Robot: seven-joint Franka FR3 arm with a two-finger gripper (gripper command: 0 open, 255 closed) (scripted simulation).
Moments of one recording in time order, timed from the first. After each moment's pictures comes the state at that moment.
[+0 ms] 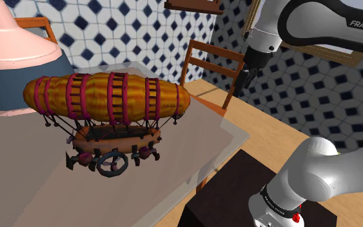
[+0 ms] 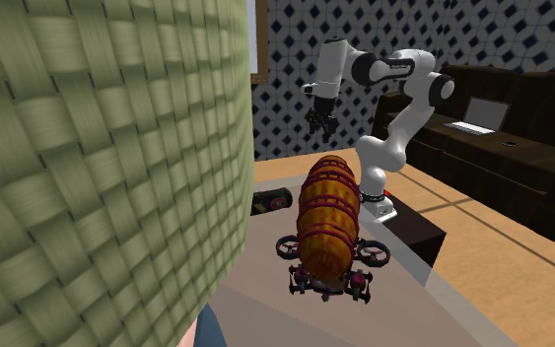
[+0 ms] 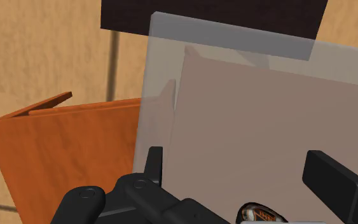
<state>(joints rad) 0.02 -0.82 0.01 -2.37 -0.05 1.61 -0.08</state>
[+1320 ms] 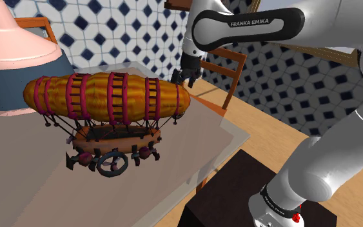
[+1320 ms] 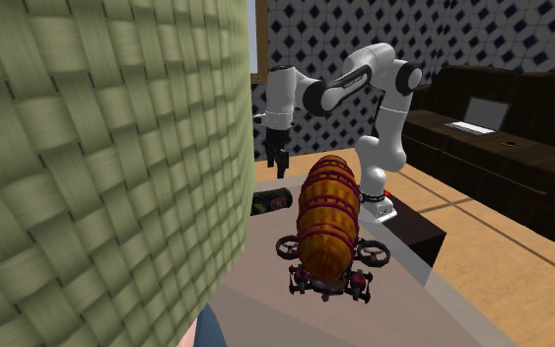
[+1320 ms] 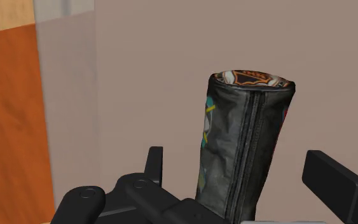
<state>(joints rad) 0.04 -0.17 0.10 -2.04 0.02 1.94 0.10</state>
